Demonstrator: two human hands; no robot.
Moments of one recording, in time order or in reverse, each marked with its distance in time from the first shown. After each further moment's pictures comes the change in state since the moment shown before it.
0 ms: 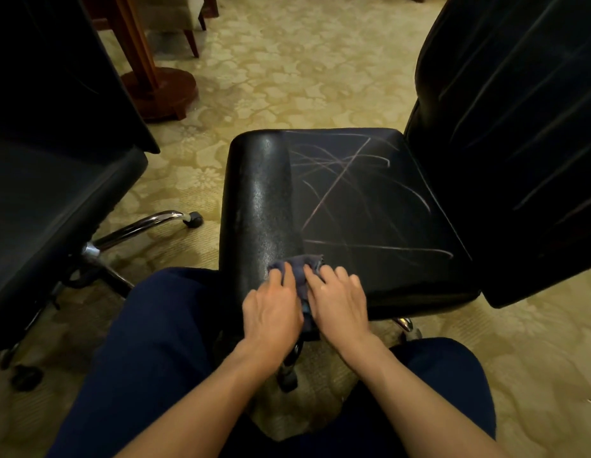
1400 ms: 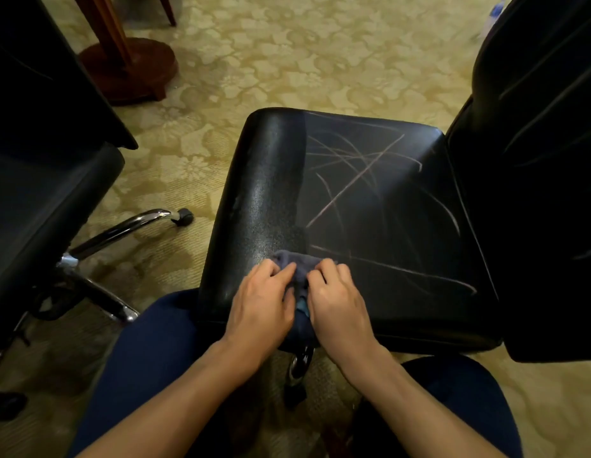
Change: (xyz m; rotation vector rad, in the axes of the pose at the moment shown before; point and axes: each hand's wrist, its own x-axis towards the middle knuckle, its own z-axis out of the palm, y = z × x) left_hand 0.064 -0.062 0.006 -0.422 0.127 0.224; right_hand 0.046 -0.021 0.006 0.274 -0.002 0.047
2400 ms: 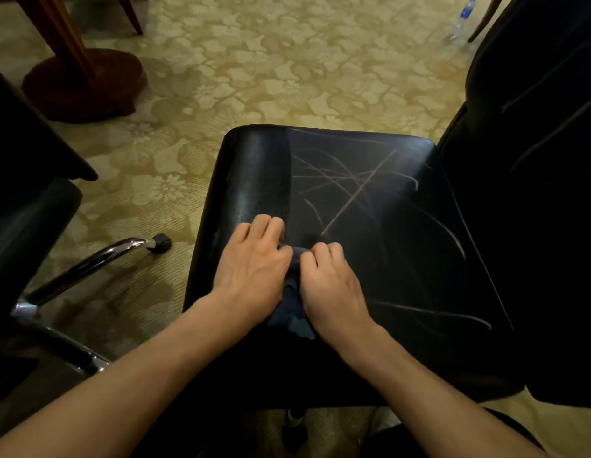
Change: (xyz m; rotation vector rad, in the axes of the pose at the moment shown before) left_hand 0.122 -0.012 -0.026 0.520 -0.010 0.413; right_hand 0.089 0.027 0.021 -0.118 0.025 0.022
